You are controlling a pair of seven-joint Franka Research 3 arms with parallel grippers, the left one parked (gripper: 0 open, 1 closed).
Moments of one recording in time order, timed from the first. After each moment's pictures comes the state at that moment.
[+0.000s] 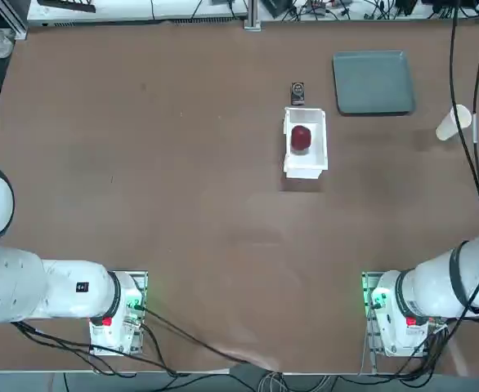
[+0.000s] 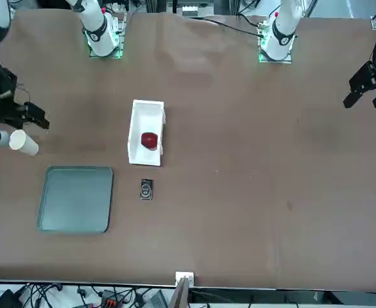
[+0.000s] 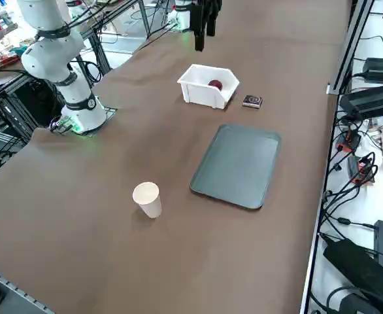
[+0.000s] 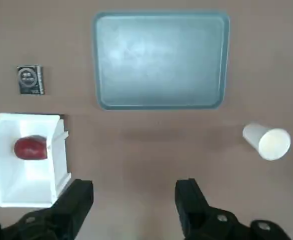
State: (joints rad) arm 0.04 0.25 0.01 -1.33 -0.02 1.47 0.09
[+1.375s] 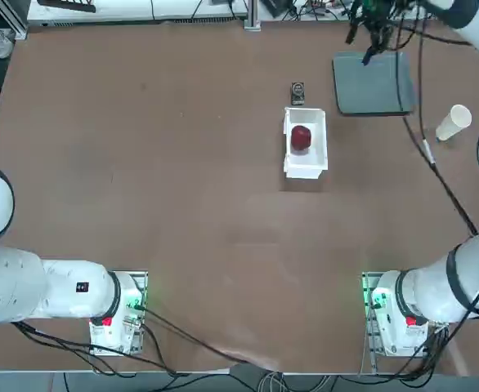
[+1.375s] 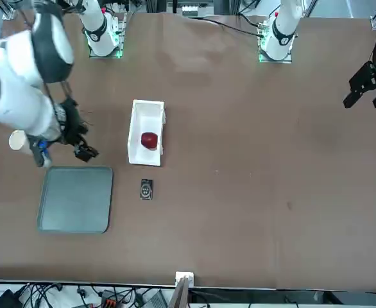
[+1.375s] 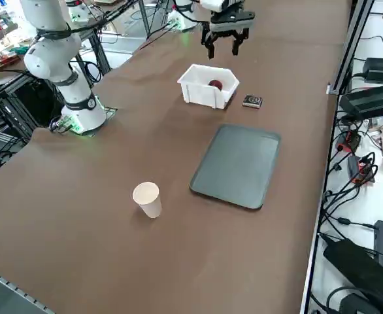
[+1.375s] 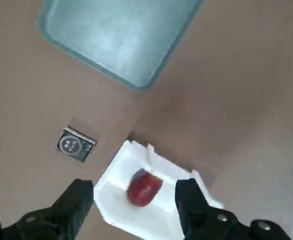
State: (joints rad) arm 0.21 0.26 0.03 -1.63 0.13 1.81 1.31
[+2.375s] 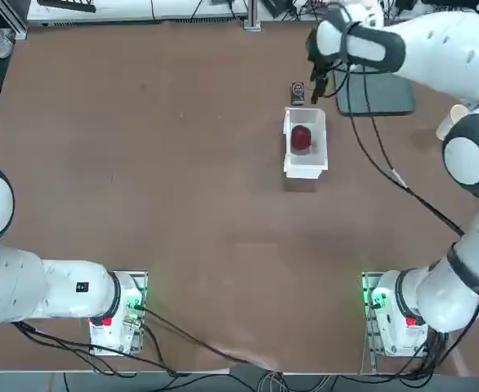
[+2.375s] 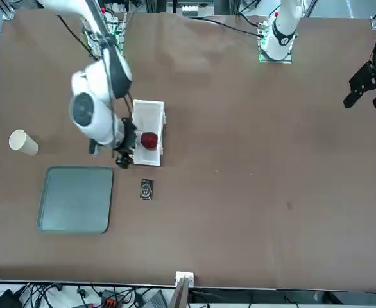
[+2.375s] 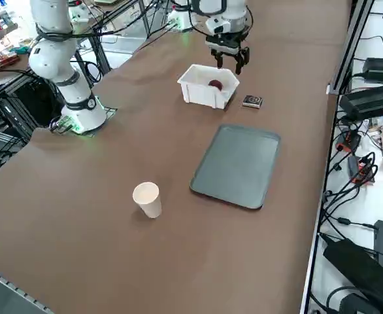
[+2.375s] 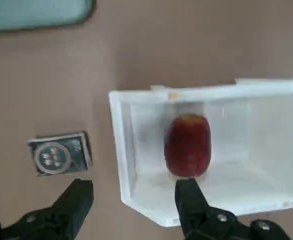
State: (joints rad) arm 0.44 0.44 0.03 -1.74 0.13 2.15 2.11
